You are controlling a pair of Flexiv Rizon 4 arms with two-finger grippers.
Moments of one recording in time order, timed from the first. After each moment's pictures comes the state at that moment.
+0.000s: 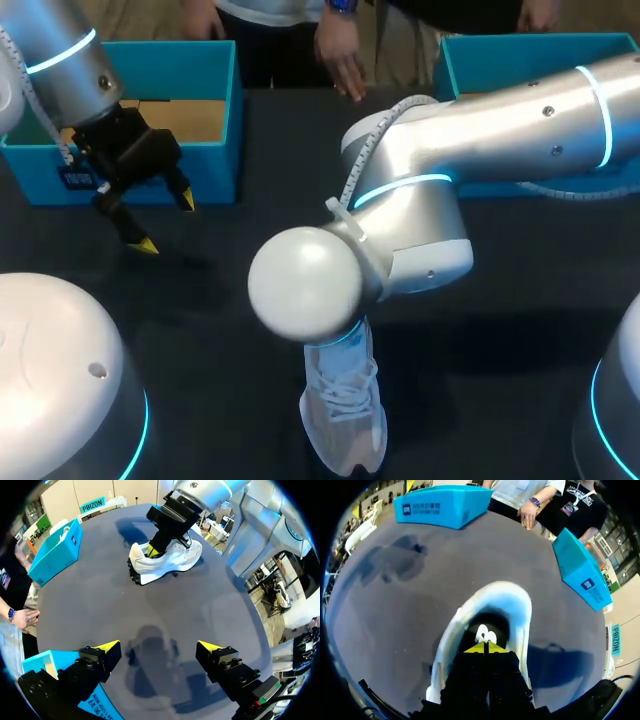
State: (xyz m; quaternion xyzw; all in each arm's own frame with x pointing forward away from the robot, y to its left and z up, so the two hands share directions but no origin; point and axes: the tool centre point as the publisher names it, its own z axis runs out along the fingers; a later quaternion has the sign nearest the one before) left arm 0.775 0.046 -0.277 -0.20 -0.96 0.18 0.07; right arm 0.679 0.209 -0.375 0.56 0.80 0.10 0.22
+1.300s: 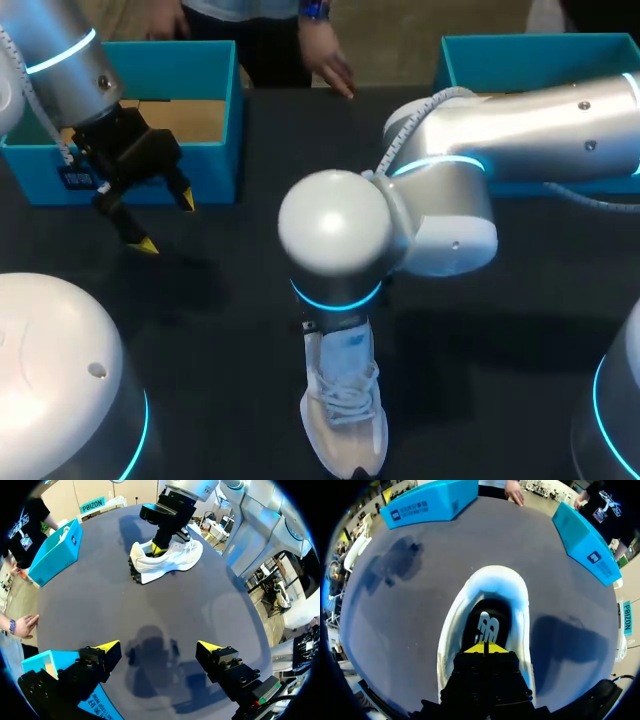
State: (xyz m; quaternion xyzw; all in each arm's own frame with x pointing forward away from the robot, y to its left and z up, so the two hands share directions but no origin) left arm 0.775 0.046 -0.277 -0.20 -0.96 0.18 0.07; right arm 0.658 0.204 -0.375 0.62 0.77 0.07 0.12
